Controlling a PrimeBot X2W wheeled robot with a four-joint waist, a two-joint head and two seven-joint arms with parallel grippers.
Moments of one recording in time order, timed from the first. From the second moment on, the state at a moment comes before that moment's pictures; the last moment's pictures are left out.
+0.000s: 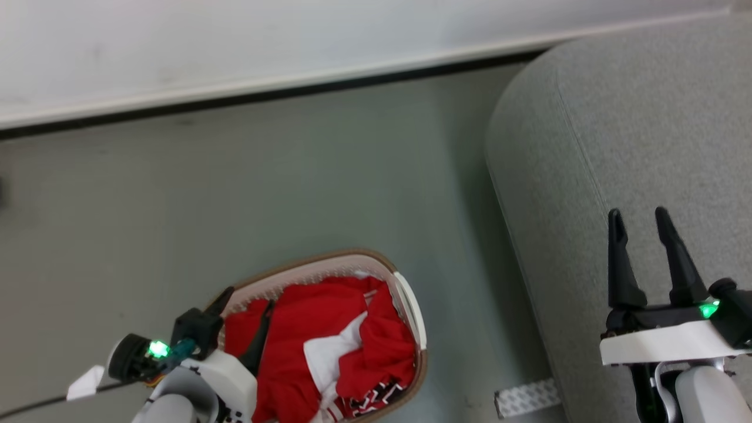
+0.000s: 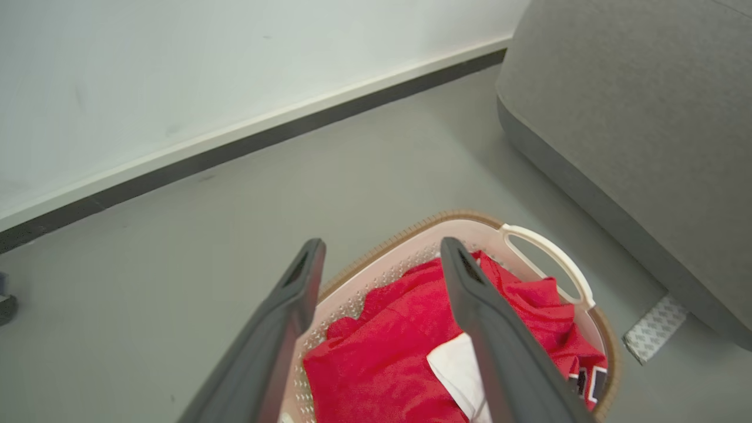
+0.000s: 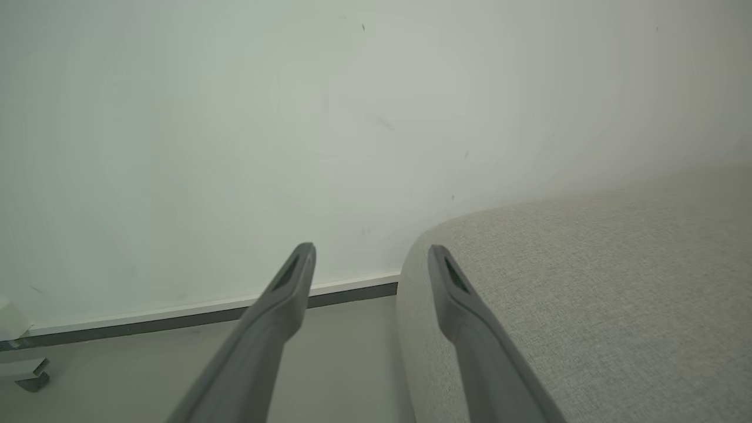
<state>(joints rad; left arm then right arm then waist) -0.33 0.18 -0.18 0.56 -0.01 -0.13 -0.23 -0.28 -0.05 0.05 0.19 0.33 0.13 -0.26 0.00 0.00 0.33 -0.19</state>
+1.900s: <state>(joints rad) -0.82 0.28 -1.00 1.21 -0.40 -0.13 -0.10 -0.43 -0.05 0.05 0.15 0.43 0.13 -0.26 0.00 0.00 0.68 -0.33</state>
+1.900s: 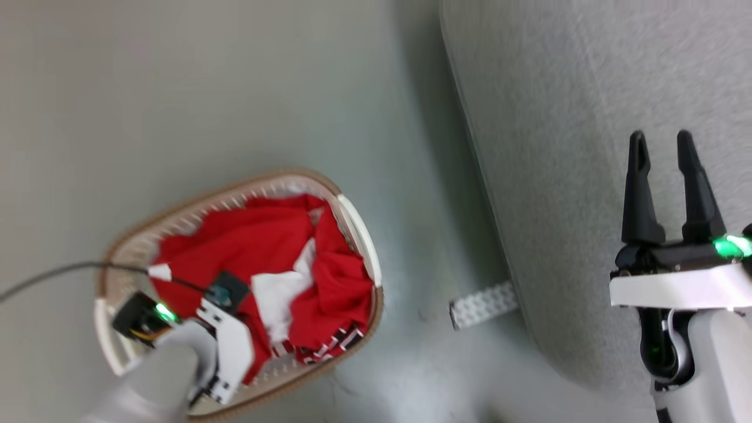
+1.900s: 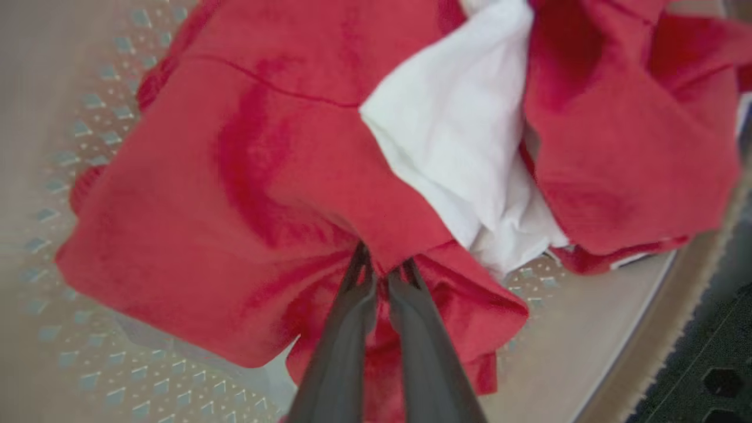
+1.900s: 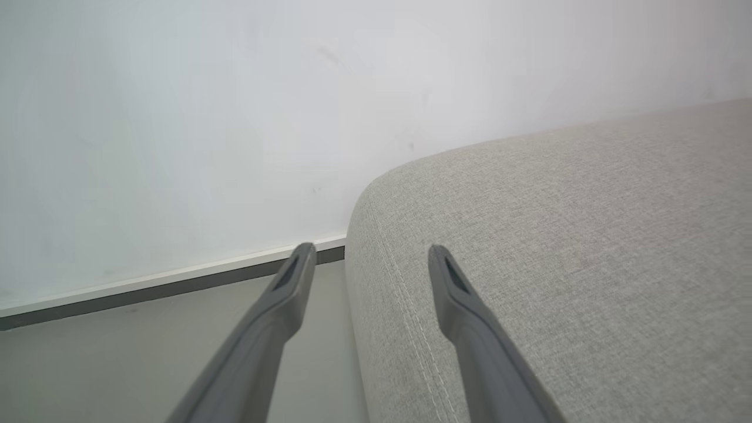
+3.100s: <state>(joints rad) -0.52 0.21 -0.65 0.57 -0.65 -0.07 -0.26 -0.17 -0.05 0.08 0.28 0.35 0.13 -0.26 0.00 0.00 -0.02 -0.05</state>
